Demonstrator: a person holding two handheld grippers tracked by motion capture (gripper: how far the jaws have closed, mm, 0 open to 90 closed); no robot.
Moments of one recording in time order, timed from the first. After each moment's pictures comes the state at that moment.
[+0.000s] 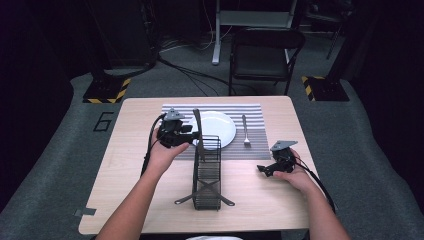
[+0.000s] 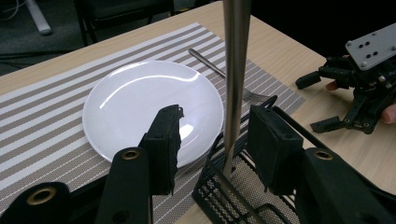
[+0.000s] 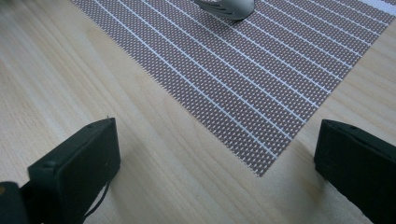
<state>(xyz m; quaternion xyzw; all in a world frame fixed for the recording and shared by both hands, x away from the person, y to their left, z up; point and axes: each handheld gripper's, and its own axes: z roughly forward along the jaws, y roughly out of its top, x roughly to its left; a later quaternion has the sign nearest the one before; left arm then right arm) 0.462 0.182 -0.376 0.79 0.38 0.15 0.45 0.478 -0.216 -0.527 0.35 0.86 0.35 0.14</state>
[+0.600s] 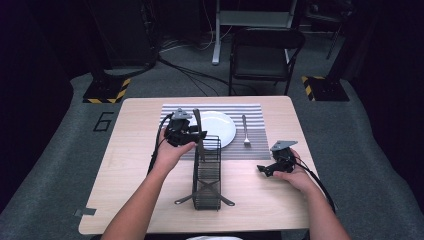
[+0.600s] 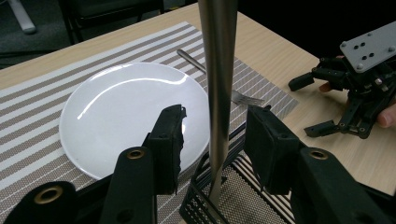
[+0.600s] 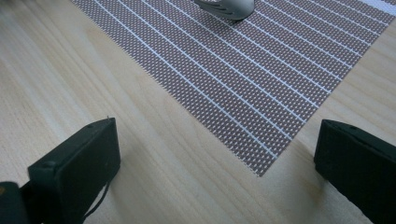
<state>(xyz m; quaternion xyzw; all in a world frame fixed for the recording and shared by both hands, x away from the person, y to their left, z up) 0.473 0.164 -0.385 0.80 0.37 0.13 0.45 0.478 -0.216 -0.527 0.35 0.86 0.35 0.14</state>
